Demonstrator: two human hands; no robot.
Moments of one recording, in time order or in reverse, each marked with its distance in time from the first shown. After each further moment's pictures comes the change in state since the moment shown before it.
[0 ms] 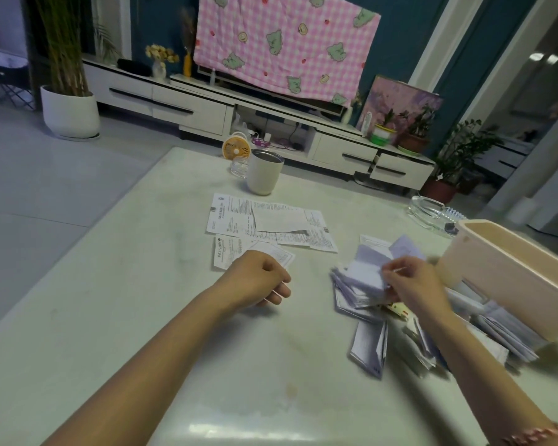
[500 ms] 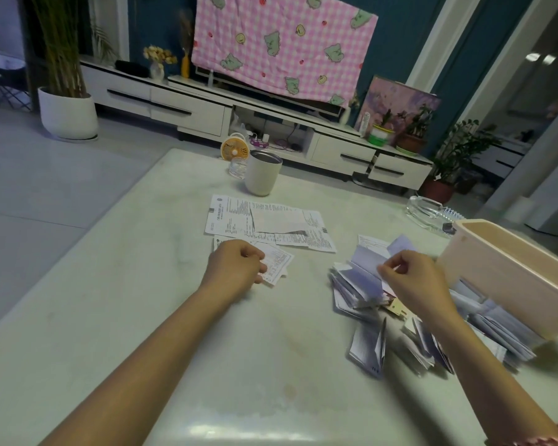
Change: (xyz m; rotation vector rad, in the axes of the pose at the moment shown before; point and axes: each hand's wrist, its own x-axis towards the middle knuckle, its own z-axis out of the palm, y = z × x) left_hand 0.011 -0.008 -0.009 -0.112 0.337 -0.005; right_hand -0.004 -0.011 -0.003 -0.284 0.064 -0.160
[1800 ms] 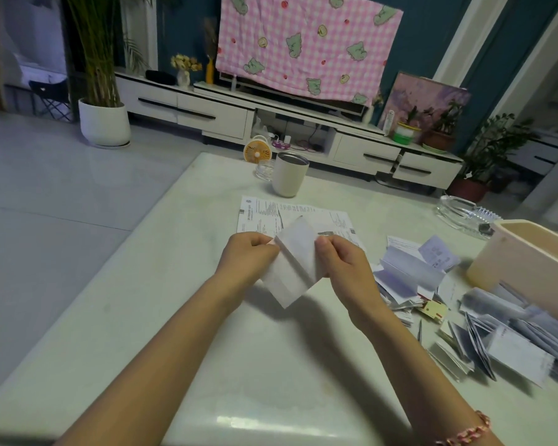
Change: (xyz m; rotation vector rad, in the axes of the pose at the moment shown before) left_hand -0.001 0.002 -0.029 -0.090 0.016 -0.014; right_hand -0.039 -0.097 0.078 0.663 -0.233 -0.173
